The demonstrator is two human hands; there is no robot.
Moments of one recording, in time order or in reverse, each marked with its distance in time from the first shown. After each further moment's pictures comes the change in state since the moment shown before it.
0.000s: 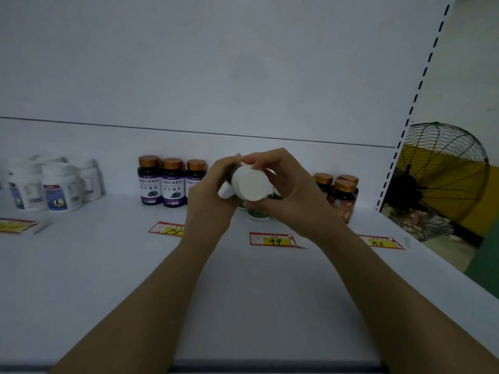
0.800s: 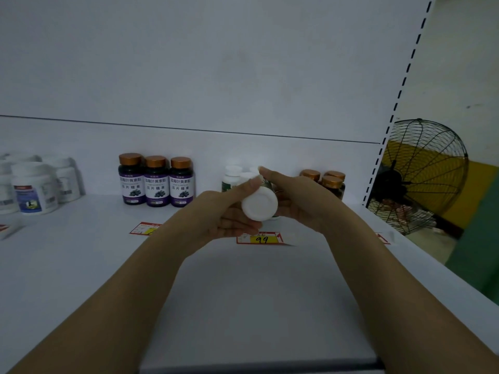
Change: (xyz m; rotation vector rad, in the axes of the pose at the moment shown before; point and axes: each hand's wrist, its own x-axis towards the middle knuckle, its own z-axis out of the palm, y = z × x) left_hand 0.007 0.038 -0.005 -0.523 -0.633 -0.939; right_hand 0.005 0.015 -0.031 0.248 0.102 0.876
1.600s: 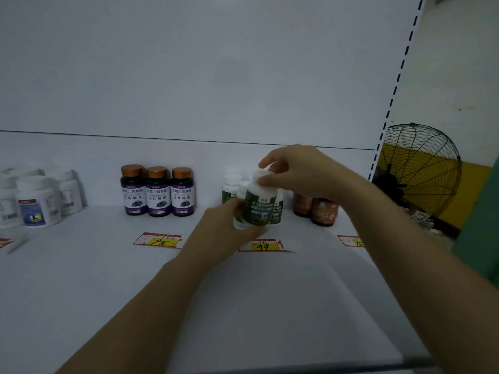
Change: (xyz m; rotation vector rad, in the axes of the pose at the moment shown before) left_hand 0.012 -0.028 0.003 0.744 0.241 0.423; right_hand -0.017 -0.062 -0.003 -1.037 0.086 -0.351
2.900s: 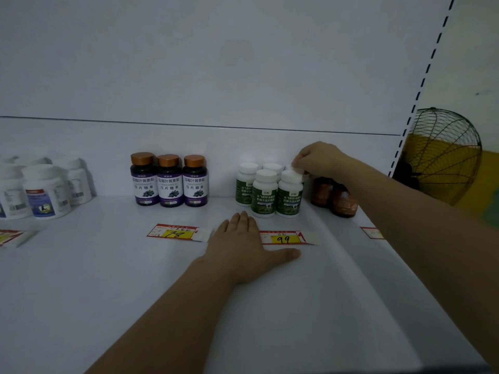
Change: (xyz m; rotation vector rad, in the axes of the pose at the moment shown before) left_hand -0.002 -0.022 0.021 0.609 -0.437 -0.184; right_hand 0.068 0.054 0.034 0.018 0.026 0.347
